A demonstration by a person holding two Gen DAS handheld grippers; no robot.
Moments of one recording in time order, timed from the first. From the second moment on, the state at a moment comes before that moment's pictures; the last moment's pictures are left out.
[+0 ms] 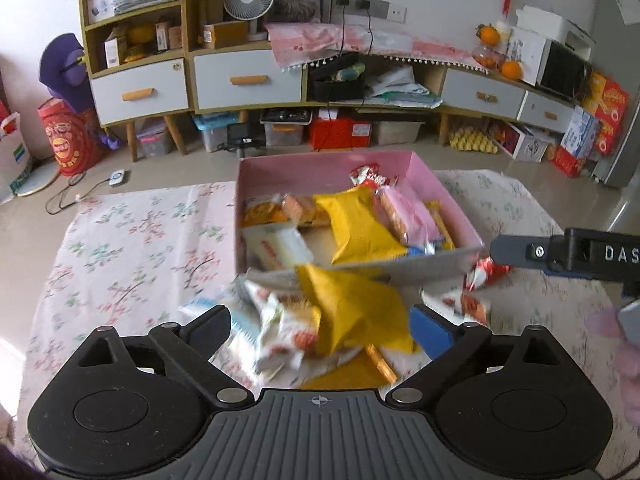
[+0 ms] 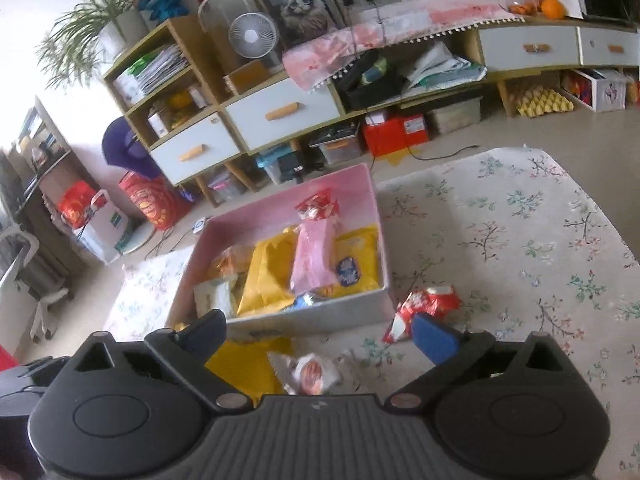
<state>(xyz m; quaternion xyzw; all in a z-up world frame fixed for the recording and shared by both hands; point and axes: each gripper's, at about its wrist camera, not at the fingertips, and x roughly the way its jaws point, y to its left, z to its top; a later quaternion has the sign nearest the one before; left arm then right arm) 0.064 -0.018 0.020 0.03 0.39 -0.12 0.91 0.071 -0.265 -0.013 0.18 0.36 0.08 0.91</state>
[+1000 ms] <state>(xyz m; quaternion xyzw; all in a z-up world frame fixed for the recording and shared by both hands) 0.043 0.022 -0.043 0.04 0.39 -0.18 0.90 0.038 -0.215 -0.046 0.05 0.35 0.10 0.93</state>
